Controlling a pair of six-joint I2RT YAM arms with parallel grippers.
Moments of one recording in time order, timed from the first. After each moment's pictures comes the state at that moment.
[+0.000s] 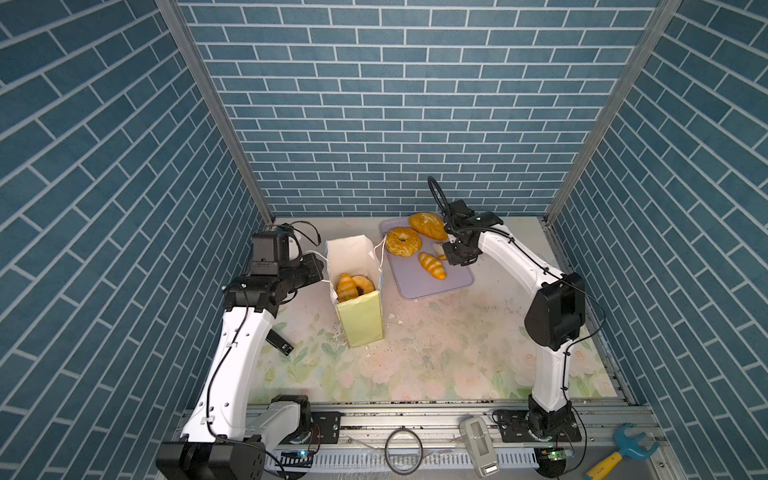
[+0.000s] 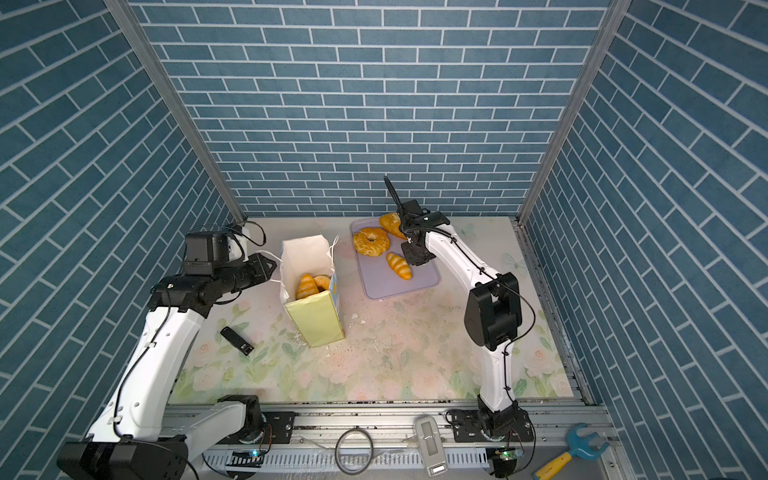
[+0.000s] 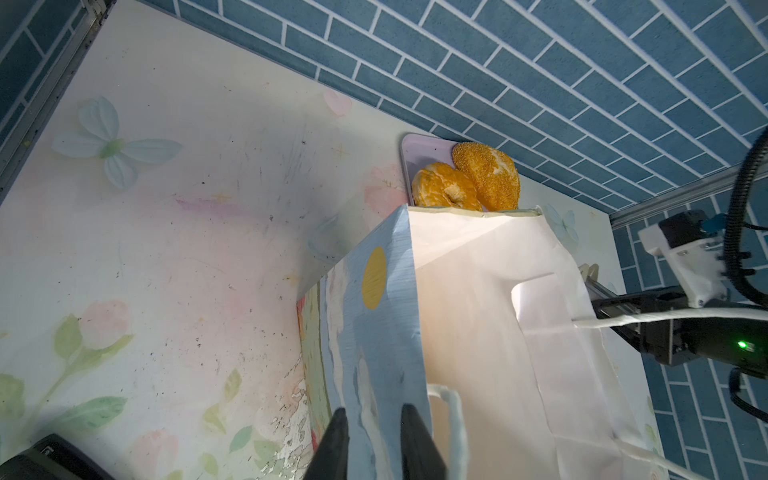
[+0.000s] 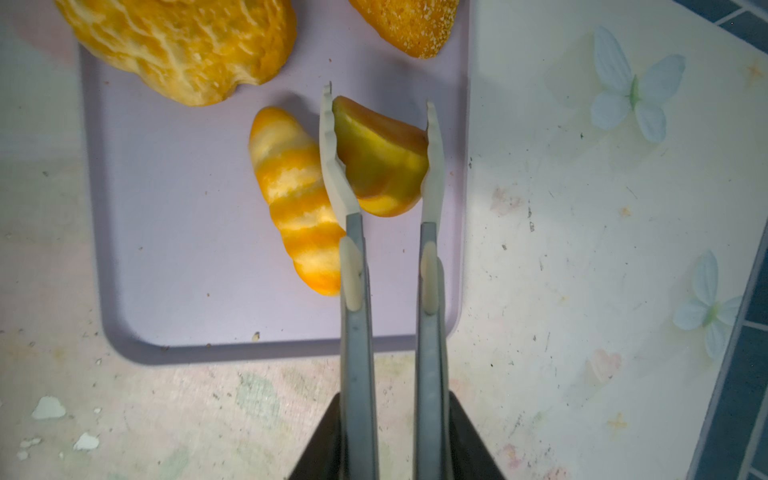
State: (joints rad) left arm -0.04 1.10 1.23 -0.85 0.23 -0.39; right arm 0.54 1.96 1.89 -1.10 0.20 0.10
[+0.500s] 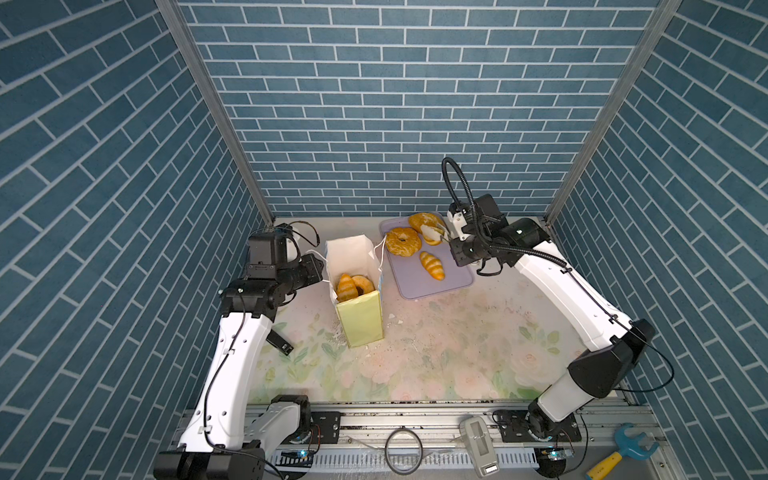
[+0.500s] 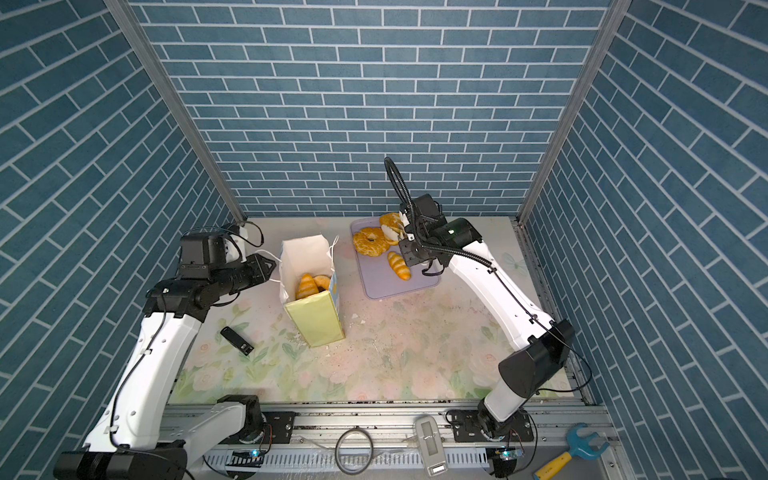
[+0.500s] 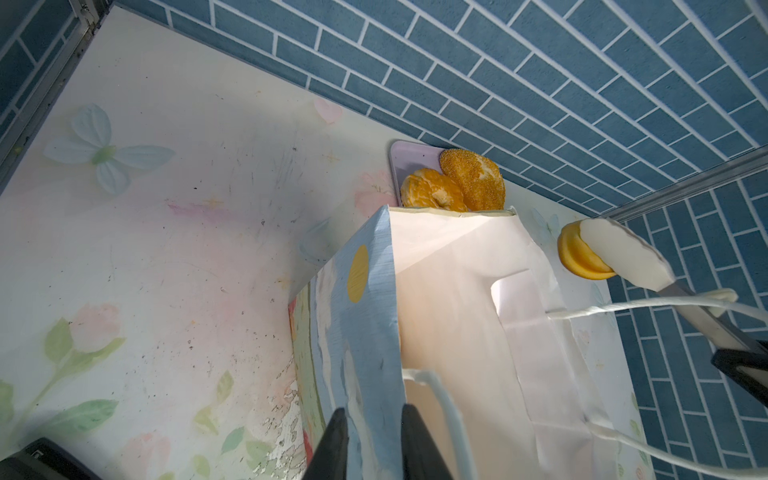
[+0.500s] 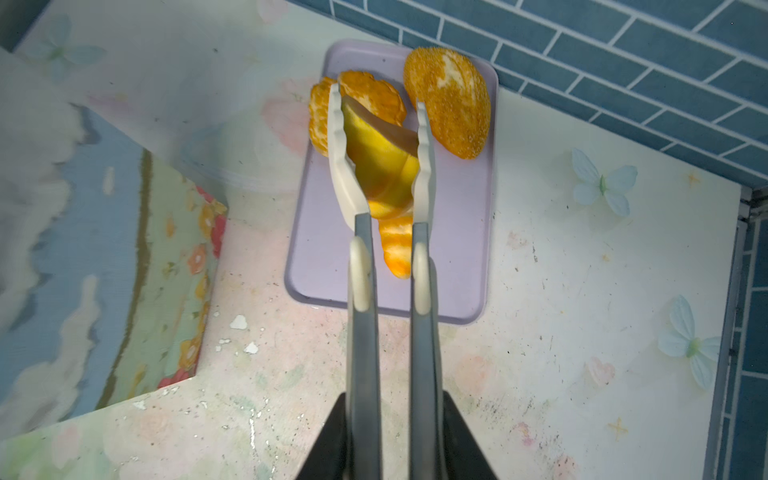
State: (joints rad) left arm -0.04 1.06 1.23 -0.85 0.25 -0.40; right arm 0.66 1.59 1.80 -1.08 0.14 0.11
